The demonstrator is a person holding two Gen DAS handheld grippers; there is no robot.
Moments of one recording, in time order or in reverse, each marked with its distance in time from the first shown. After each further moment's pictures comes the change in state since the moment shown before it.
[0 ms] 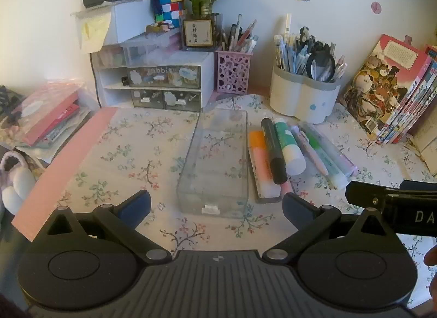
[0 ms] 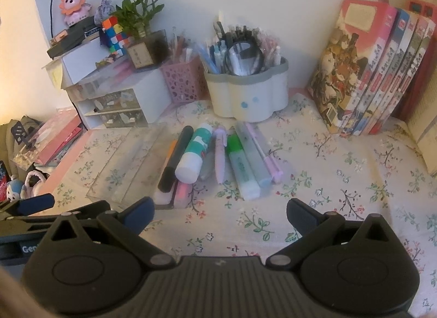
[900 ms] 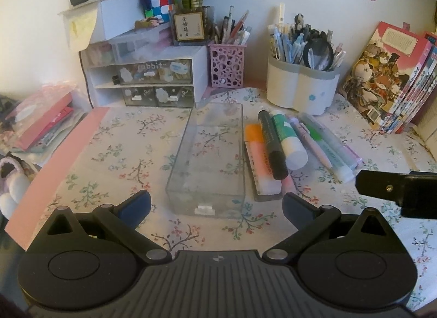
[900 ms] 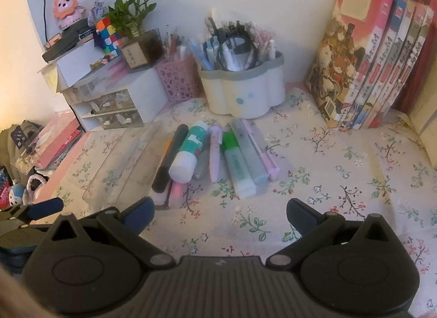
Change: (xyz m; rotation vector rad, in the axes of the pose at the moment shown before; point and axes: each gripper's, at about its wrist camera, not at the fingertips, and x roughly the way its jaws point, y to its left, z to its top) left arm 0.020 -0.008 -0.005 0.040 -0.003 0.006; right arm 0.006 -0.011 0.001 0.029 0.009 0.013
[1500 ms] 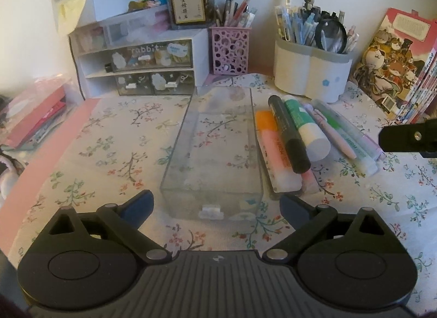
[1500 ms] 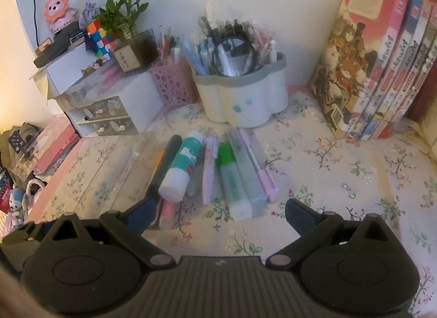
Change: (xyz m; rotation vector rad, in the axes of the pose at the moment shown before) left arm 0.039 0.005 -0.009 0.014 0.007 -0.007; right arm 0.026 -0.011 0.024 0.003 0.015 0.020
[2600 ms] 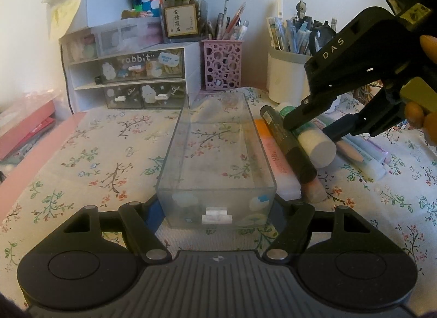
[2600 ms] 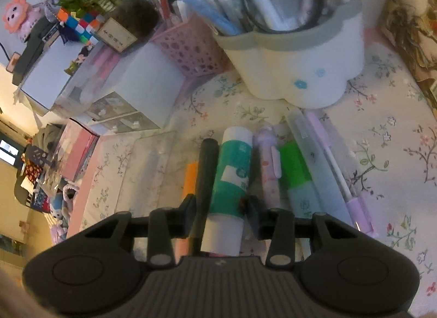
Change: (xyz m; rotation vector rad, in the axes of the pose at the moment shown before) left arm 0.022 0.002 -0.019 0.009 -0.136 -0.036; right arm 0.117 0.008 0.062 0.153 0.287 0.215
